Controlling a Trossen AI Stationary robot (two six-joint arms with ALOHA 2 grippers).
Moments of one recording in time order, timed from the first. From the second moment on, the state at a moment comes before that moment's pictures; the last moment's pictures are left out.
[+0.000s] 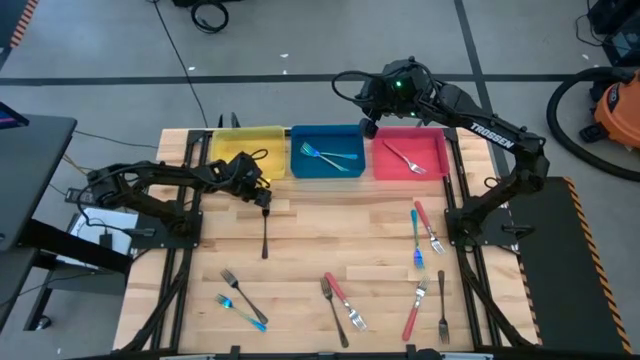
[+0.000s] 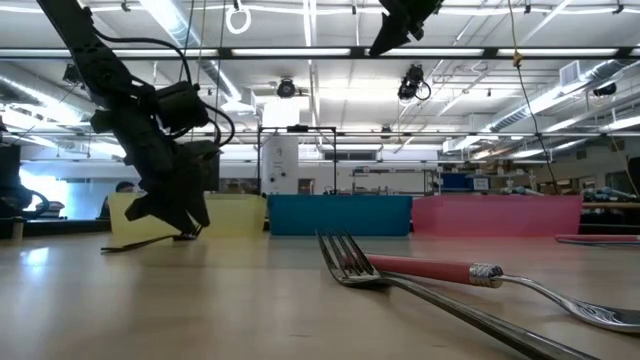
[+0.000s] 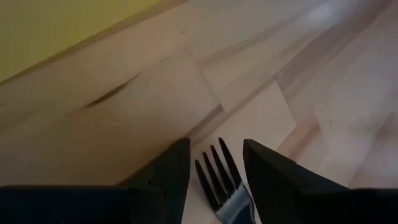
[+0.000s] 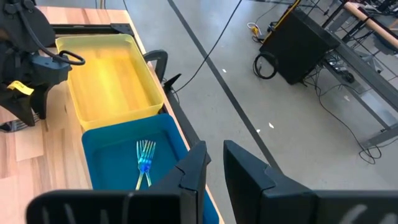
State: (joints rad) left arm 0.55 1.39 0.42 0.00 0.27 -0.58; right arm -0.50 1.47 1.66 -0.71 0.13 -0.29
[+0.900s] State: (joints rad) left arm 0.54 1.40 0.43 -0.02 0.32 -0.58; right arm -0.50 1.47 1.66 -0.70 0.13 -0.29
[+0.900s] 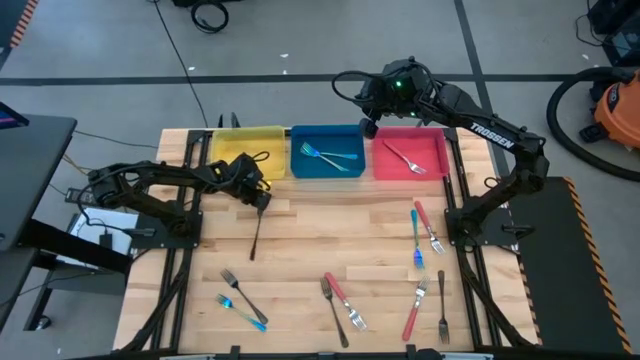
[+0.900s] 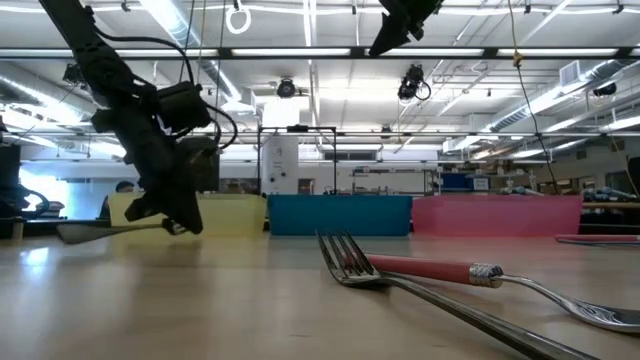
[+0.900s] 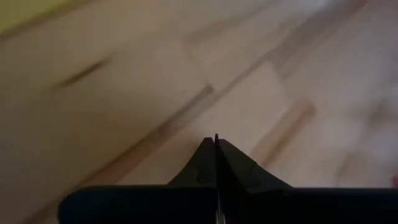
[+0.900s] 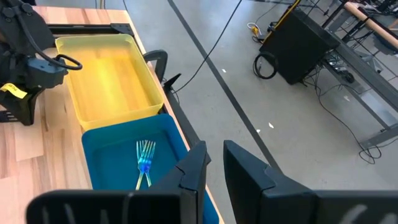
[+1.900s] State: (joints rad) left arm 0.85 1.23 0.76 0.01 -0.23 -0.45; right arm -0.50 1.47 1.66 -0.71 0.13 -0.28
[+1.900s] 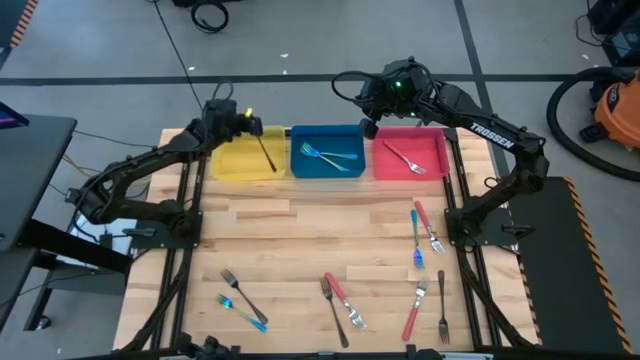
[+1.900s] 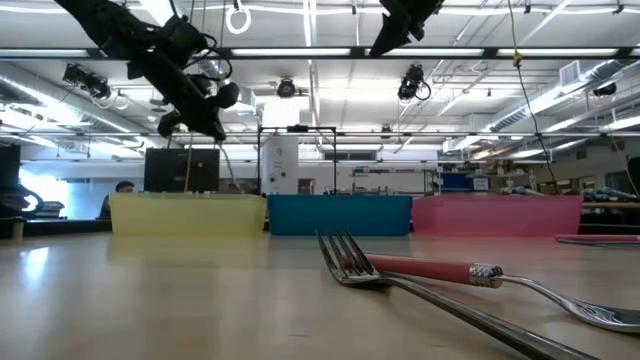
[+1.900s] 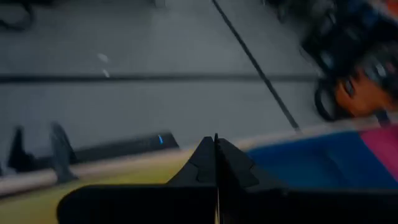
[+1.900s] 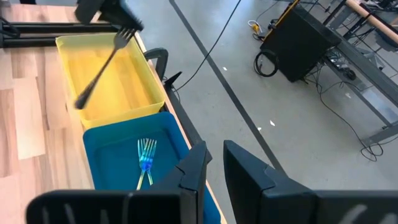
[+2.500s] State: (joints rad) left arm 0.88 1.23 0.66 0.10 -0.45 -0.41; right arm -0.50 1.47 1.66 -0.71 0.13 -0.26
